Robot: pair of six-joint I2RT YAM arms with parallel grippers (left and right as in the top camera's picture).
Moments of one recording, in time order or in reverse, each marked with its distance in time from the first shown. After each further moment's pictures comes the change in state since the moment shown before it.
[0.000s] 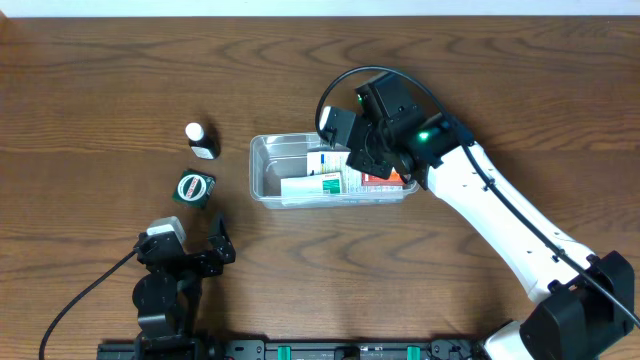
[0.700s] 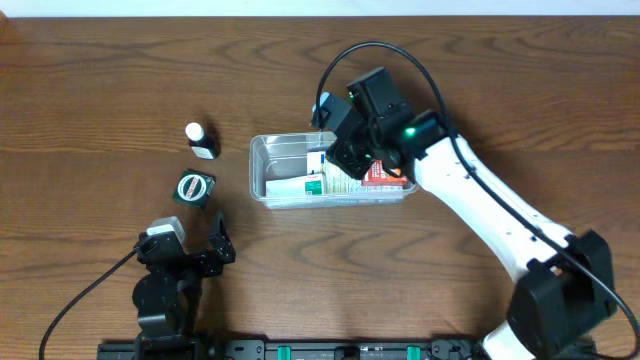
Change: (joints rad) left arm 0.000 0.000 0.000 0.000 0.000 0.000; right arm 0.003 0.092 0.000 0.090 -0.203 0.376
